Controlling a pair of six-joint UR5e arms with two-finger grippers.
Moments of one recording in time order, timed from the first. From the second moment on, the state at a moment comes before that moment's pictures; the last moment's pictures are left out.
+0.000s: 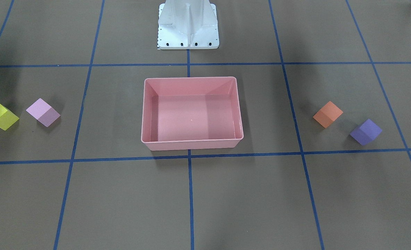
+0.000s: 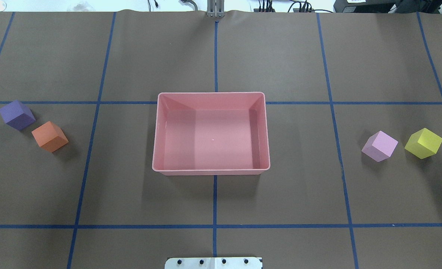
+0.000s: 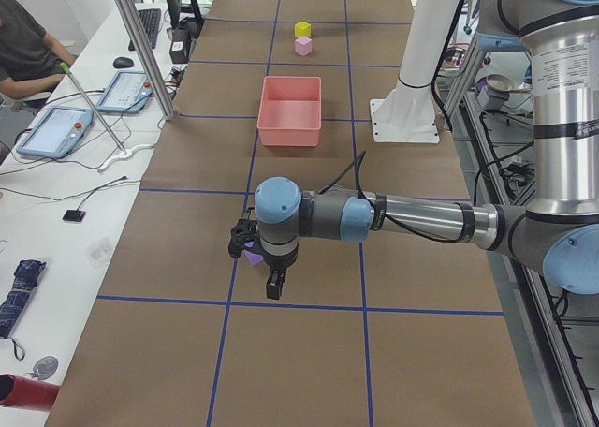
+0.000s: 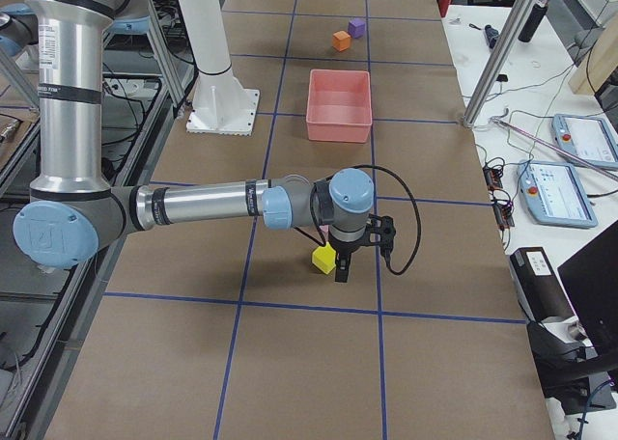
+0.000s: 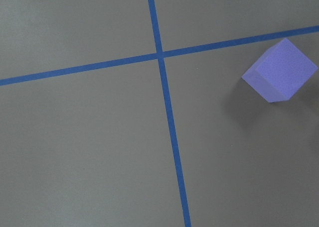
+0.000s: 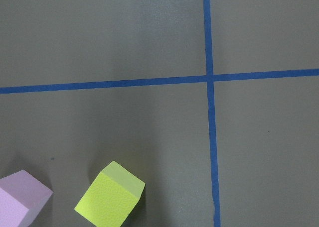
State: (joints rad) left arm -1.56 -1.42 -1.83 -1.54 -2.34 0.10; right arm 1.49 -1.65 1.77 -1.56 2.38 0.22
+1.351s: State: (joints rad) left arm -1.55 -1.42 -1.82 -1.54 -2.34 0.10; right arm 1.19 -1.70 1.75 -1.21 2.29 1.02
